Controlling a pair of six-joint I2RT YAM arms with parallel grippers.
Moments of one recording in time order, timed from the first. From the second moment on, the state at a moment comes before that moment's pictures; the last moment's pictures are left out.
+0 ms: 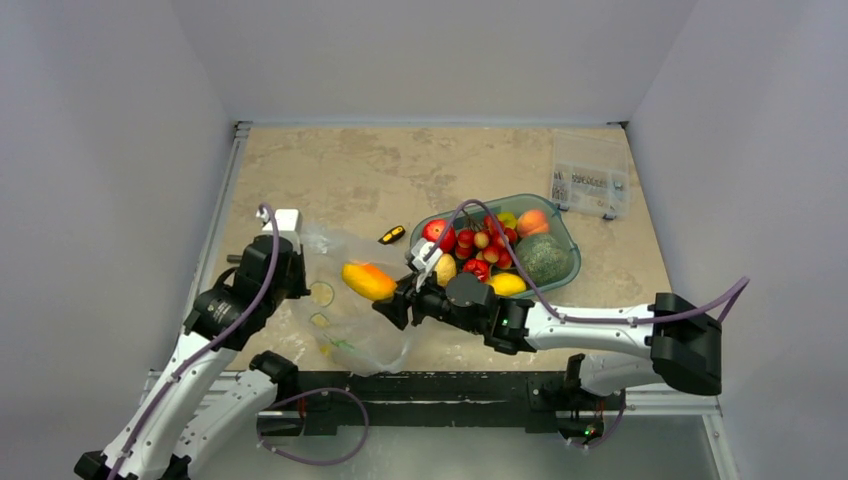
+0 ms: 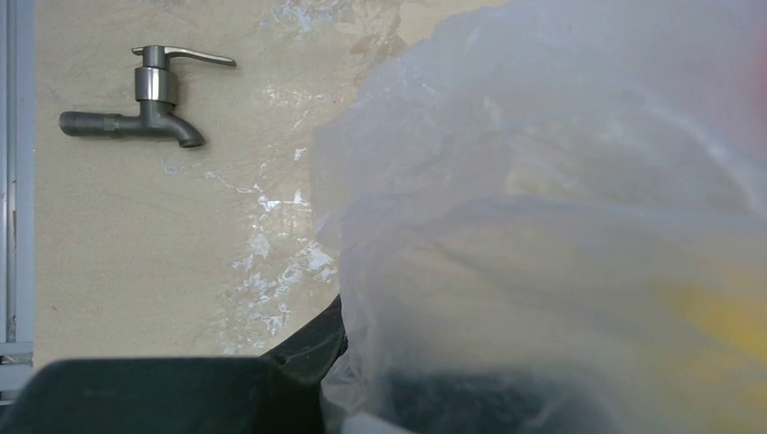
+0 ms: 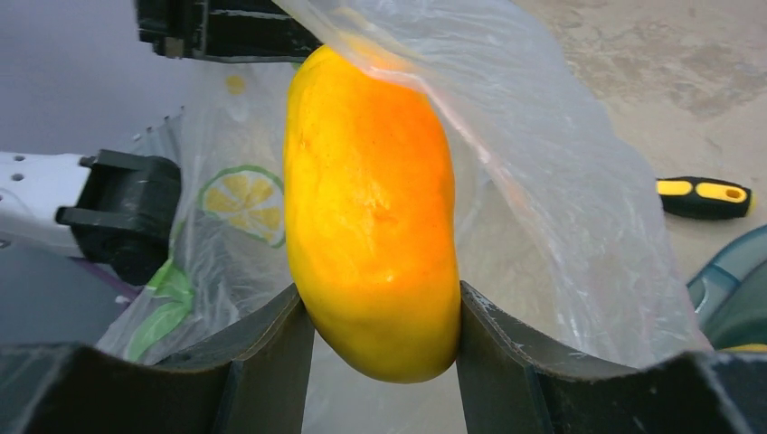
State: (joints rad) left arm -0.47 0.66 0.84 -0.91 -0.32 -0.33; right arm 1.24 1.29 0.68 0.43 0.18 0.31
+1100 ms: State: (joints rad) left arm -0.47 0.69 0.86 -1.03 -0.66 -0.52; right arm 1.06 0.95 0.62 0.11 0.62 0.46
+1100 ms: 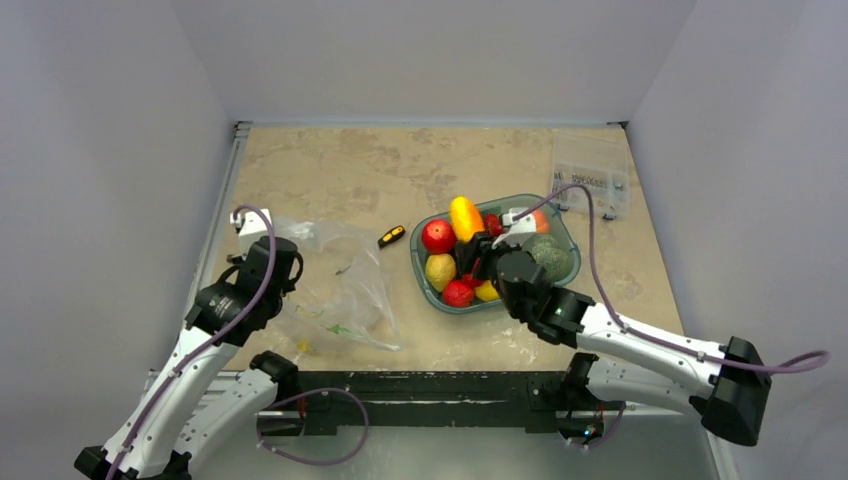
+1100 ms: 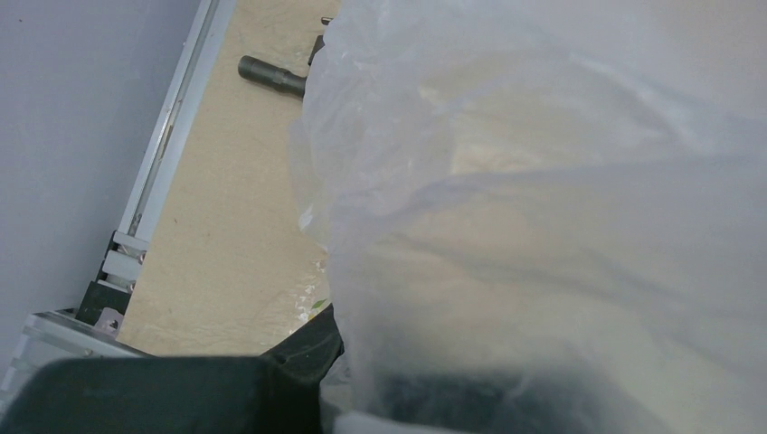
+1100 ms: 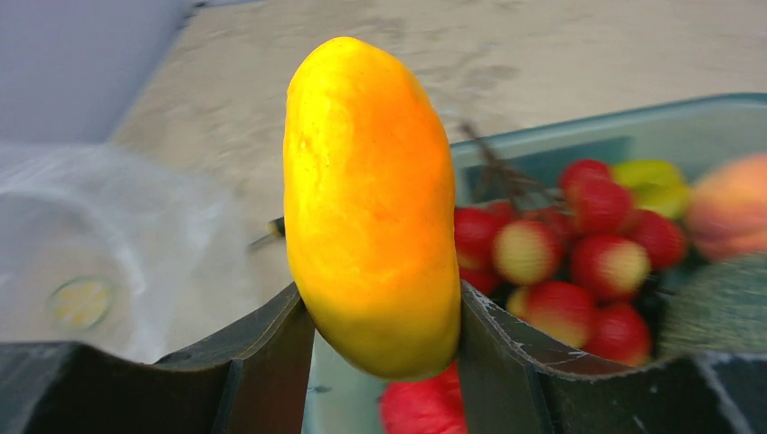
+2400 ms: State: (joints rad) left arm -0.47 0.75 0.87 -1.01 -0.53 -0.47; right arm 0.58 1.22 0.80 -0.32 0.65 0.61
